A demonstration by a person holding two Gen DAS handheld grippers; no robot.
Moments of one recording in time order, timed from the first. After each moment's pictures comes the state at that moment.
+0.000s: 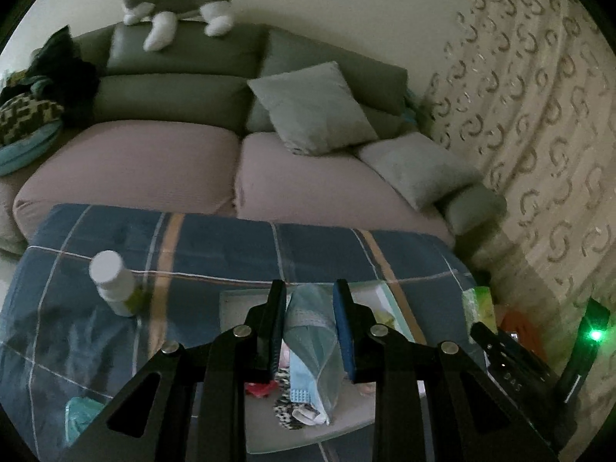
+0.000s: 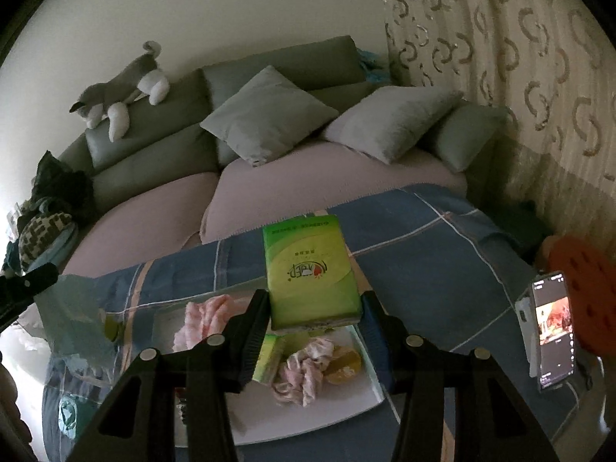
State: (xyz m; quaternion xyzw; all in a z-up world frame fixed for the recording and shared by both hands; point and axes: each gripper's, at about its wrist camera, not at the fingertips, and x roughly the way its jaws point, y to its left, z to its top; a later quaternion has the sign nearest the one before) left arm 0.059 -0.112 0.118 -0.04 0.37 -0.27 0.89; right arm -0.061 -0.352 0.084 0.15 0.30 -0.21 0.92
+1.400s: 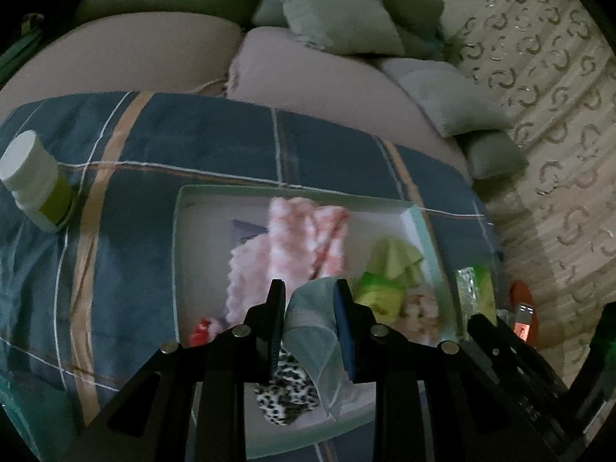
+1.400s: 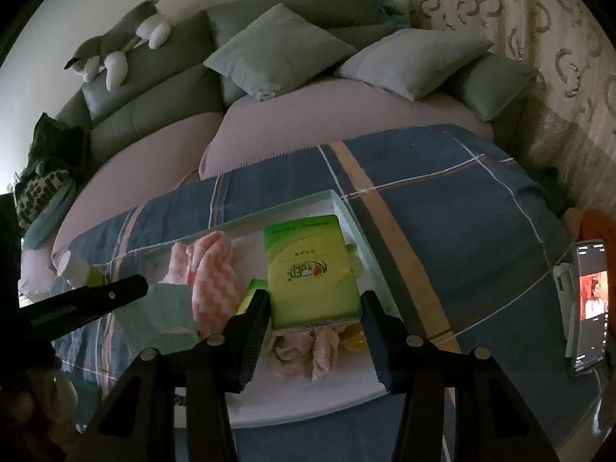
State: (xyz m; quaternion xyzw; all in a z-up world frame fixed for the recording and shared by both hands) left arm 0.106 -0.145 -0.004 -0.07 0.53 -0.26 0.81; right arm -0.022 -0.340 0.021 0.16 0.40 -0.17 0.89
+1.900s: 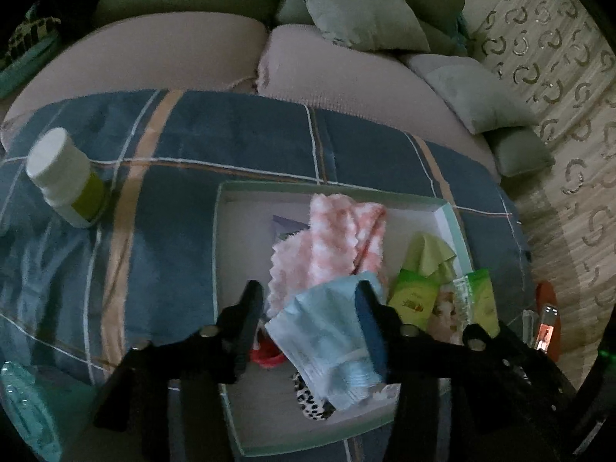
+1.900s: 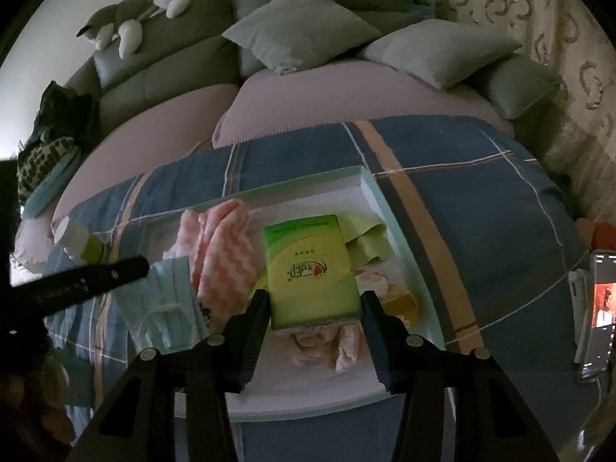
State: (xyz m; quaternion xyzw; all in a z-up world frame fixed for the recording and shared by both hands) left arm 0.107 -0.135 -0.002 -0.03 0.53 -0.21 0.82; right arm -0.003 -0.316 0.002 0.13 0.44 -0.14 0.88
